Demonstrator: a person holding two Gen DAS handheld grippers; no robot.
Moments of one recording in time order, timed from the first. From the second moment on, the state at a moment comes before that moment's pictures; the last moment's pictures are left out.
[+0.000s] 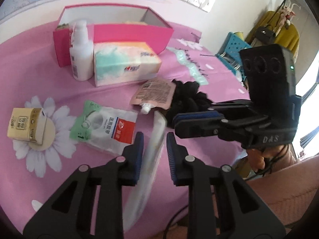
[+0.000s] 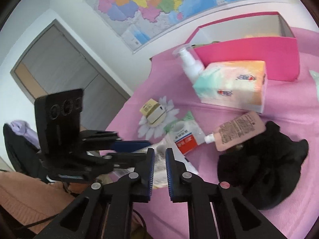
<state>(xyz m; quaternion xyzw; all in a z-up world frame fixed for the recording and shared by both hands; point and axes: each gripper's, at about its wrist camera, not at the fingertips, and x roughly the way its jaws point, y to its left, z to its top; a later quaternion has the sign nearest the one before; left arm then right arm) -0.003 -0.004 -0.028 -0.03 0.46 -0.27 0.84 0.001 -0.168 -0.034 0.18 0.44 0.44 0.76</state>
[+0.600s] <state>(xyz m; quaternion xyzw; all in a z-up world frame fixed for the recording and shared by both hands) -0.029 0.084 -0.036 -0.09 0.47 -0.18 0.86 0.007 -0.137 -0.066 0.15 0.47 0.44 0.75</state>
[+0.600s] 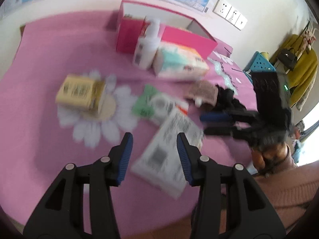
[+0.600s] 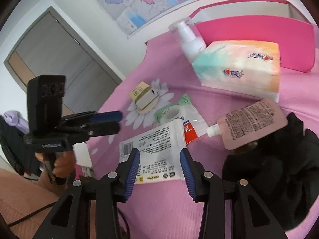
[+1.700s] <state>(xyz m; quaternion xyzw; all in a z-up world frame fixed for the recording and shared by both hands) 0.000 0.033 0.009 -0.04 0.42 -0.23 0.88 0.012 -0.173 -0.018 0.17 0.41 0.43 0.78</state>
